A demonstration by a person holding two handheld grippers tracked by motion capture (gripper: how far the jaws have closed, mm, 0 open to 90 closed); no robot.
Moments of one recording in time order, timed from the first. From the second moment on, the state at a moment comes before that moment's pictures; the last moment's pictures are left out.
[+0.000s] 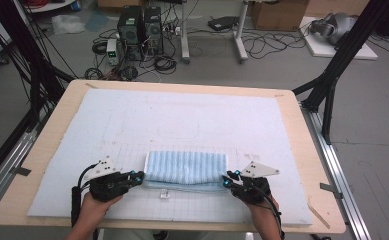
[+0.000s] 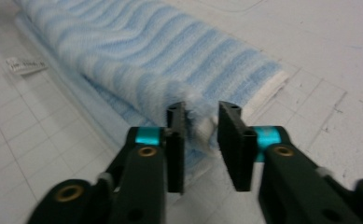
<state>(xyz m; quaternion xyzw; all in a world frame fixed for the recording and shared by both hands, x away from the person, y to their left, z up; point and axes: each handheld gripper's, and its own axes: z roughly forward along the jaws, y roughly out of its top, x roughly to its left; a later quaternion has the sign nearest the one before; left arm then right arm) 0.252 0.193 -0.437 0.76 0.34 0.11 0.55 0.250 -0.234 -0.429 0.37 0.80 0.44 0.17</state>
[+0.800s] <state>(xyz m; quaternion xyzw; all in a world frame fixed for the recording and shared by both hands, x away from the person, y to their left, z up) 0.277 0.164 -0.446 0.82 0.36 0.11 0.44 0.258 -0.206 -0.445 0.32 0.85 0.40 0.14</state>
